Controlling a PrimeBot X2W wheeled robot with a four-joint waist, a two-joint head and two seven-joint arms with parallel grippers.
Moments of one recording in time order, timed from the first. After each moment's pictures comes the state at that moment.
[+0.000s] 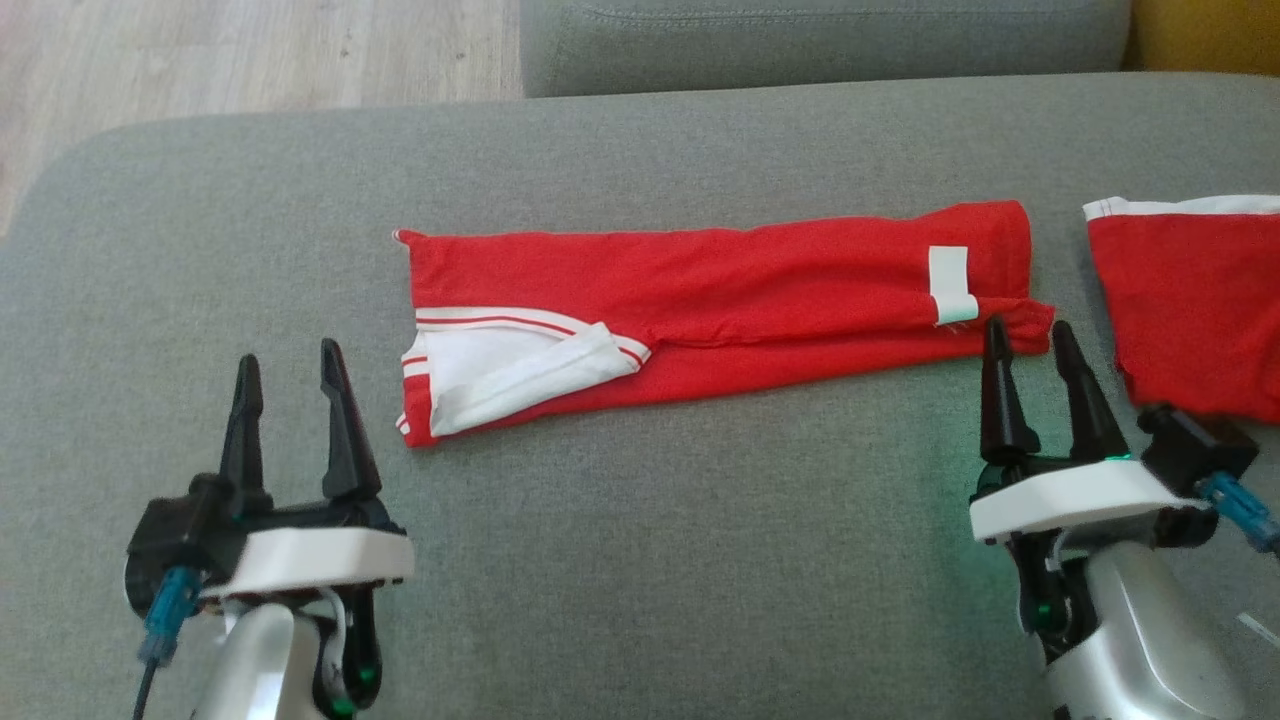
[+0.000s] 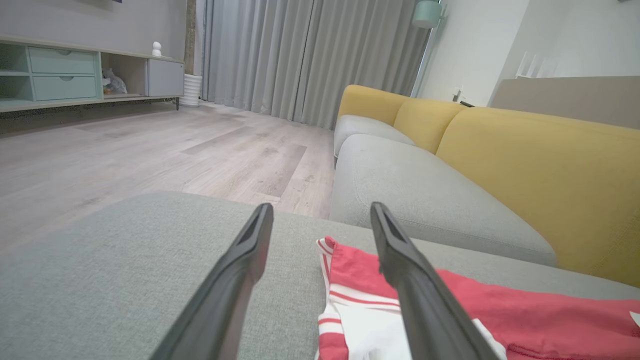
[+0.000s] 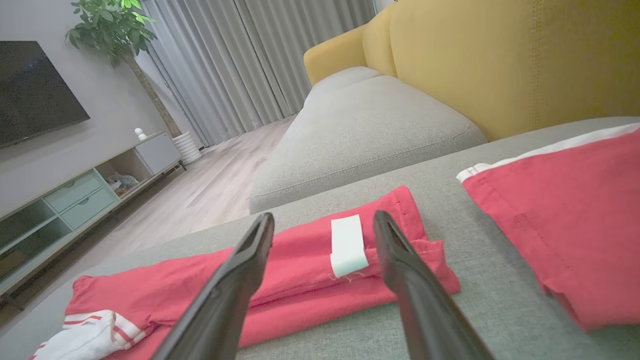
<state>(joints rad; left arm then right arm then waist) -0.16 0.11 -0.16 0.21 -0.41 0.09 -0.26 -0.23 -0.07 0.06 0.43 0.40 0.13 -0.25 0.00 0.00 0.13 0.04</state>
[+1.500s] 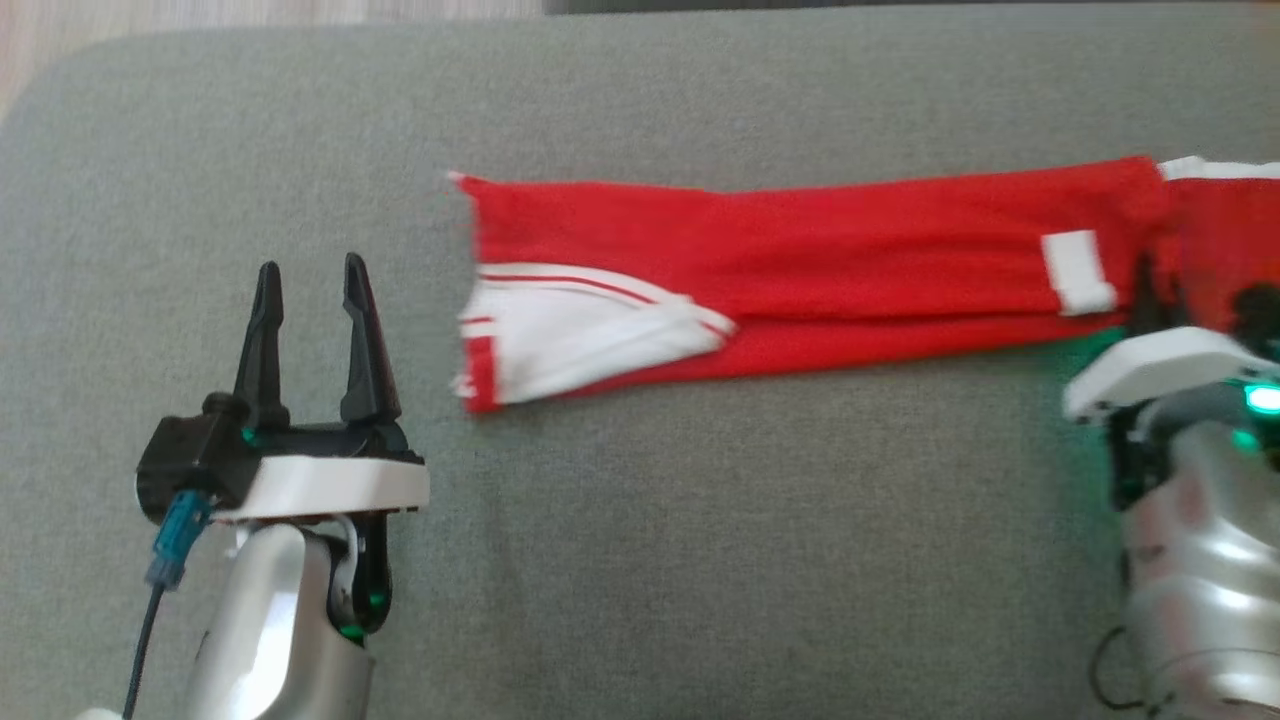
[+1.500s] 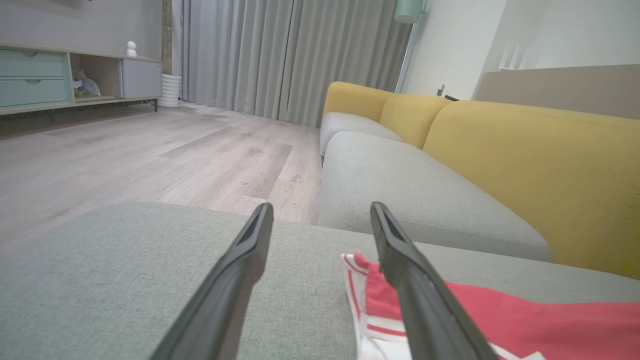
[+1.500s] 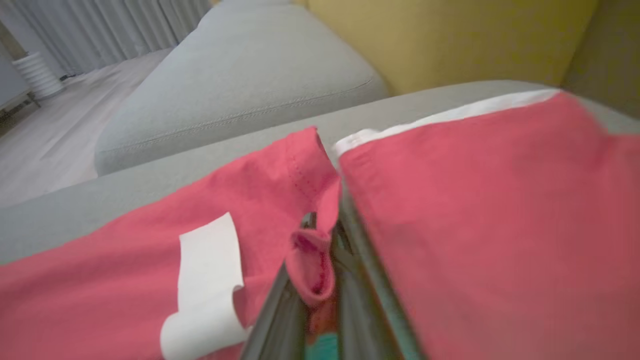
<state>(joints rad) -0.30 0.04 -0.09 0.27 -0.30 -0.04 -0.26 -0.65 -0.06 -0.42 0.98 -0.07 0.13 -0.23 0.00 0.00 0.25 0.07</state>
